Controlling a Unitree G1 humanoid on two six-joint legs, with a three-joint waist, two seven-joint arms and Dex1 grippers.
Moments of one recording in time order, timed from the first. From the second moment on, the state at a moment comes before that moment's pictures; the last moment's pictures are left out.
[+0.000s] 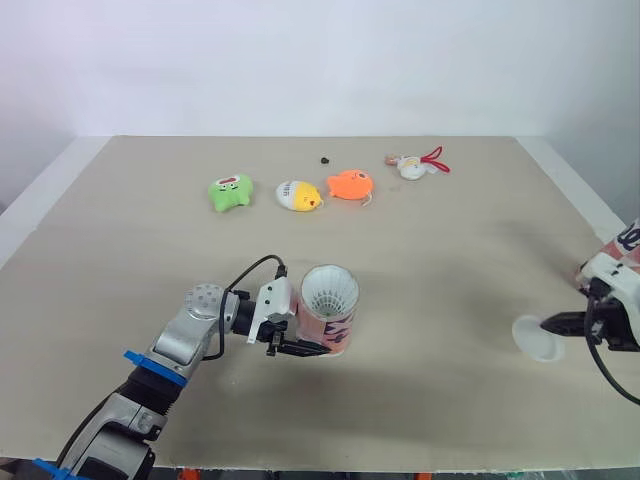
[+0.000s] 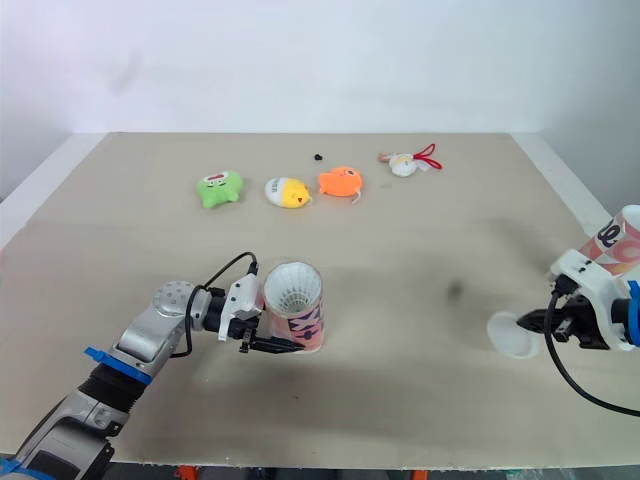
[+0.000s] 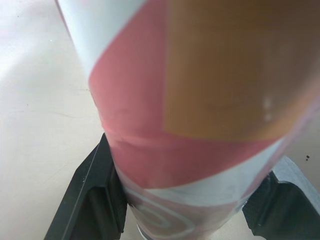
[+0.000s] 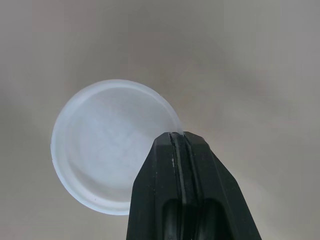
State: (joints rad) left arm -0.45 0.42 -0.34 0.15 -0.24 0.11 -1.30; right arm -0.20 -1.25 -0.18 0.19 0.31 0.64 1.33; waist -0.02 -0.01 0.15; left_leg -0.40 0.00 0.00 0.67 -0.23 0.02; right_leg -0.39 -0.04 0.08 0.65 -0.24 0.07
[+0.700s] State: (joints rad) left arm -0.51 0.42 -0.35 0.19 -0.24 0.11 -1.33; right arm -1.06 -0.97 0.22 -0.28 0.63 0.99 1.34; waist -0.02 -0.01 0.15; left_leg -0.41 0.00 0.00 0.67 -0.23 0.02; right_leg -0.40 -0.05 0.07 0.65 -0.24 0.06
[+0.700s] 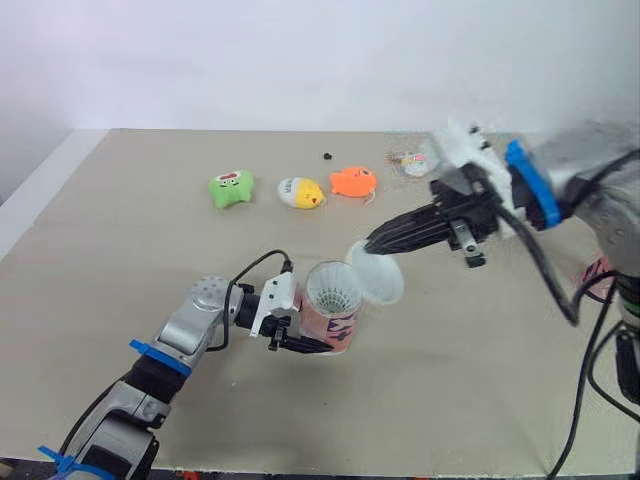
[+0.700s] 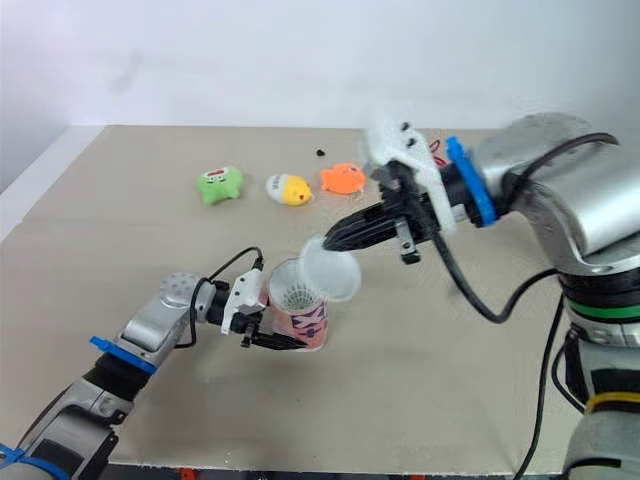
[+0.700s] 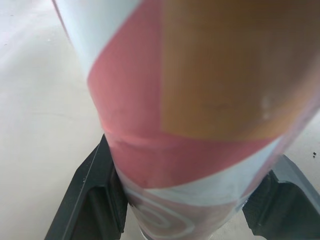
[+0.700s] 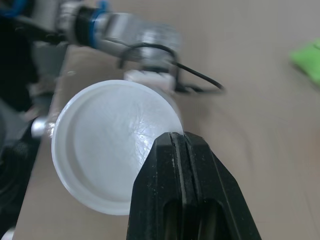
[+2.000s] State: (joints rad) left arm -0.53 0.45 -0.37 0.17 -0.24 0.17 -1.34; right arm -1.31 -0.75 0.53 -0.13 0.07 0.48 1.48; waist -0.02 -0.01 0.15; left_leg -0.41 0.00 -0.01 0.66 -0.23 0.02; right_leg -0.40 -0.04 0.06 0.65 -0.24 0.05
